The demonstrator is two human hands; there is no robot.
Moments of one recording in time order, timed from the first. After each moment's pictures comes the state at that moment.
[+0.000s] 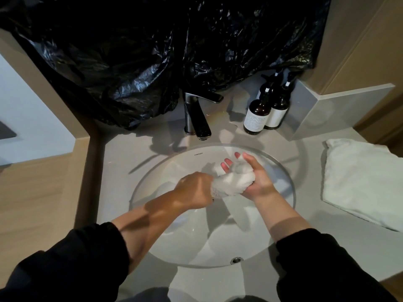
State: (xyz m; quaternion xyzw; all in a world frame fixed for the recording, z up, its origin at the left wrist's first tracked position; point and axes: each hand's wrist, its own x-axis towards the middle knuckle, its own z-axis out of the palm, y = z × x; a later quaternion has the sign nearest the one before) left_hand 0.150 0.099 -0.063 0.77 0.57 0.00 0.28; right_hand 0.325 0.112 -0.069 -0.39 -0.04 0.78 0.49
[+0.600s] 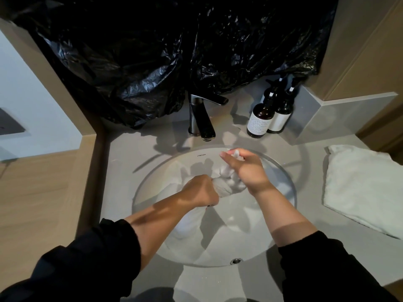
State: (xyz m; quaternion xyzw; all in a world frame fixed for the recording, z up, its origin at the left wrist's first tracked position) left_hand 0.160 0.101 -0.068 0.66 0.63 0.01 0.41; right_hand 0.304 0.113 -0.034 -0.61 -0.45 0.49 0.43
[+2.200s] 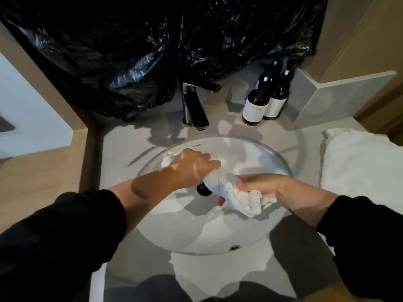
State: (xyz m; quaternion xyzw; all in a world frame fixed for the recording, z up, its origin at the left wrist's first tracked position) left_hand 0.144 0.118 -0.035 0.92 0.36 -0.12 -0.04; right_hand 0.355 0.079 -0.022 -0.43 -0.45 0.78 0.03
